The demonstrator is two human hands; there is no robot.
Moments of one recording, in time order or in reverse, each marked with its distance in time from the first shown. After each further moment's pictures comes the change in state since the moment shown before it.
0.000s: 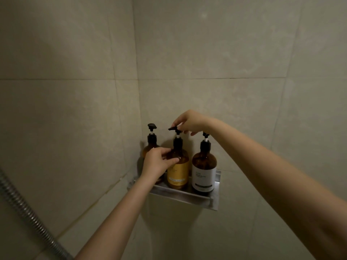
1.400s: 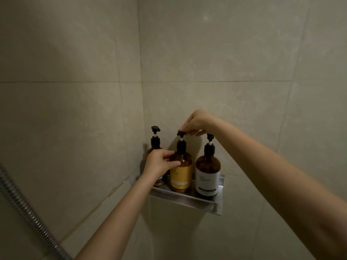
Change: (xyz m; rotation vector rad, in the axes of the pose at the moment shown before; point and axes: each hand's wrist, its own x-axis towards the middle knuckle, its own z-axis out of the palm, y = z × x) left_hand 0.010 -0.008 -0.005 -0.065 -0.071 -0.054; right_hand 0.007 0.001 -0.007 0.211 0.076 0.245
